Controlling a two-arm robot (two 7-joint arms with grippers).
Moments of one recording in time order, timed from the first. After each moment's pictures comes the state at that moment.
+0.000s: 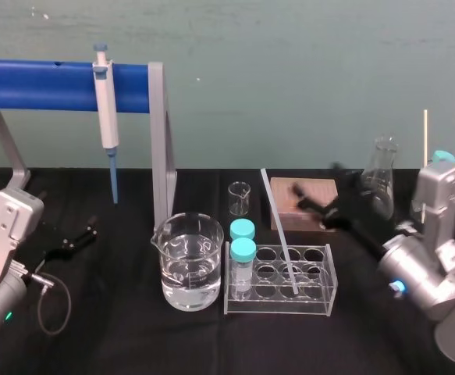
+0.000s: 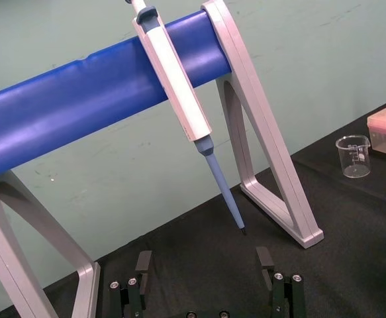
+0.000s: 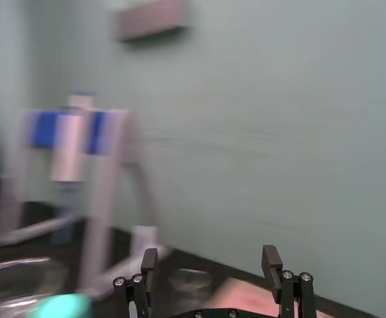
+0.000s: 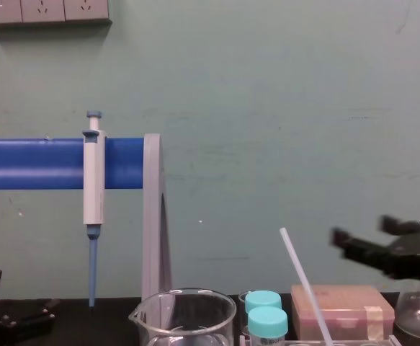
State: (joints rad) left arm -0.20 0.60 0.45 -1.41 -0.25 -0.12 0.03; right arm 0.27 0.33 -0.29 -1.28 0.41 -0.27 0.44
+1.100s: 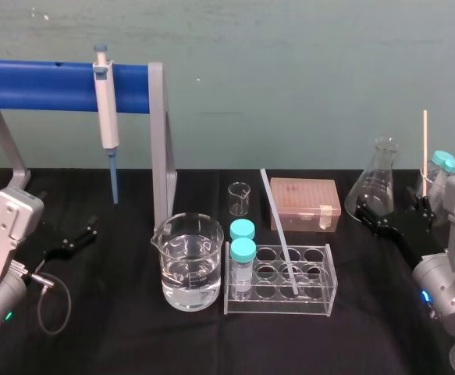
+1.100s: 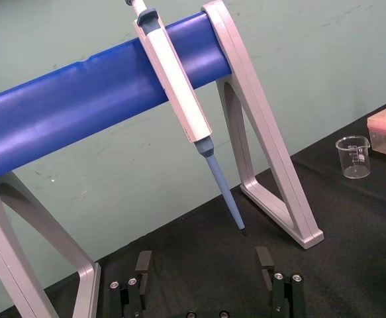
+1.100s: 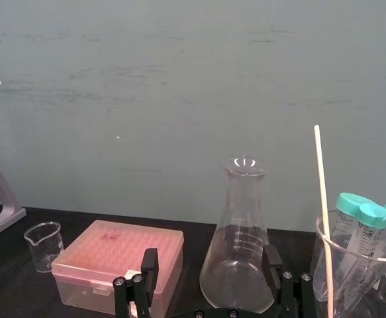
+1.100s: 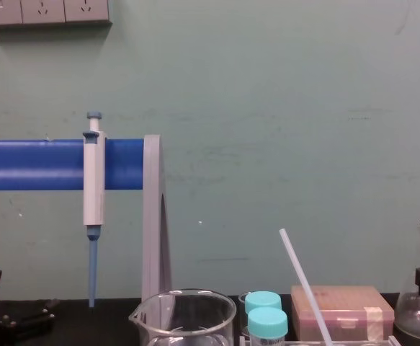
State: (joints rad) left arm -0.20 0.60 0.45 -1.41 -0.25 -0.12 0.03; right arm 0.21 0.29 -0.17 -1.26 0.26 -0.15 0.07
